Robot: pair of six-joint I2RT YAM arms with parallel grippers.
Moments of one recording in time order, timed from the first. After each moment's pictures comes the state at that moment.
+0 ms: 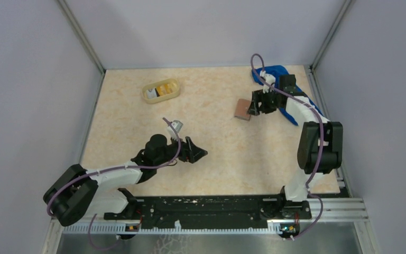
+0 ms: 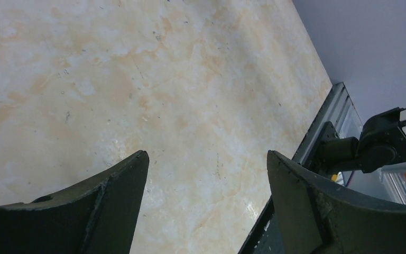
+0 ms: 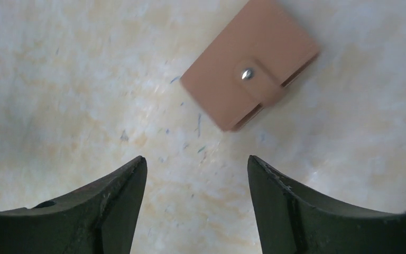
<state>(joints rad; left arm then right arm) -0.76 1.22 0.34 0.61 0.24 -0.65 0.02 1.68 1.18 -0.48 -0.63 -0.25</state>
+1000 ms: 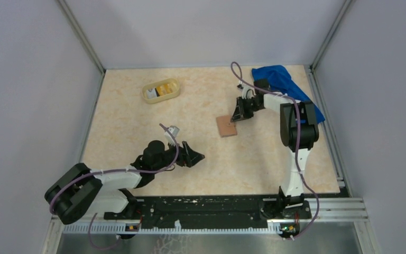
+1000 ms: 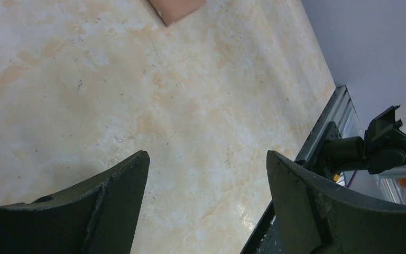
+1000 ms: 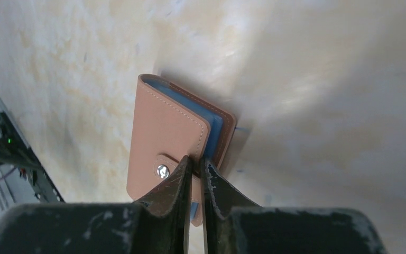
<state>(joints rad) -0.76 1.22 0.23 0.72 0.20 -0.68 0.13 2.10 1.44 -0.44 -0.73 0.01</state>
